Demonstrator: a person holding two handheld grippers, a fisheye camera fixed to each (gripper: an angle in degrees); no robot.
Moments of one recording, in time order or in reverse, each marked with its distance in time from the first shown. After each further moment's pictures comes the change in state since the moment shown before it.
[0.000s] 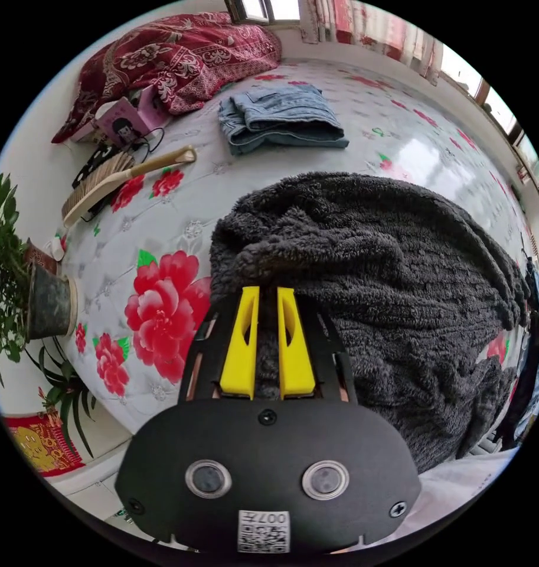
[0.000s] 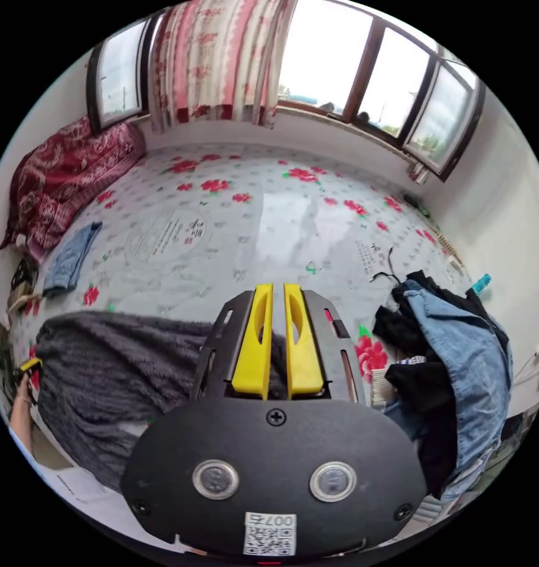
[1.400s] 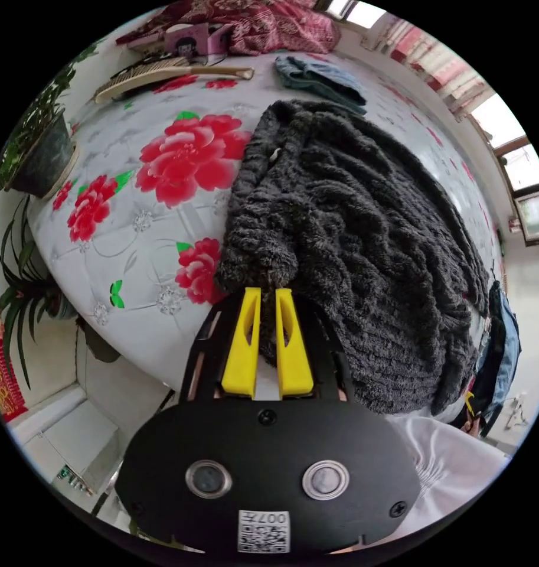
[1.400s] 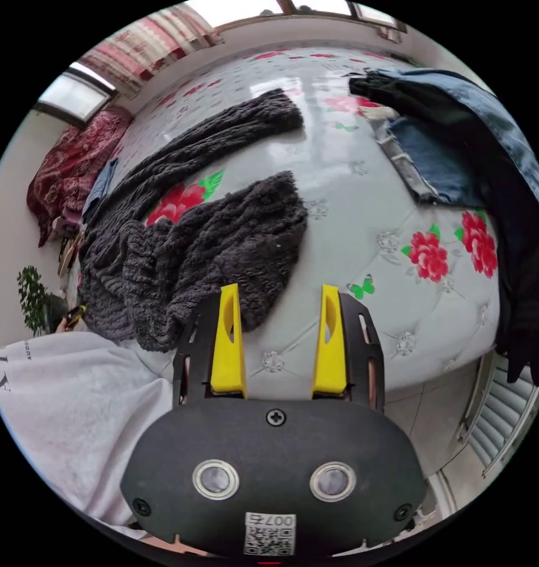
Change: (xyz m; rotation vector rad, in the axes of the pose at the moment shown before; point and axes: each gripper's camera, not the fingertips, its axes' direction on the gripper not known) left arm -0.053 0.179 -0.002 -0.108 0.211 -0.224; right arm 0.208 0.390 -0.049 -0.403 -0.334 0.248
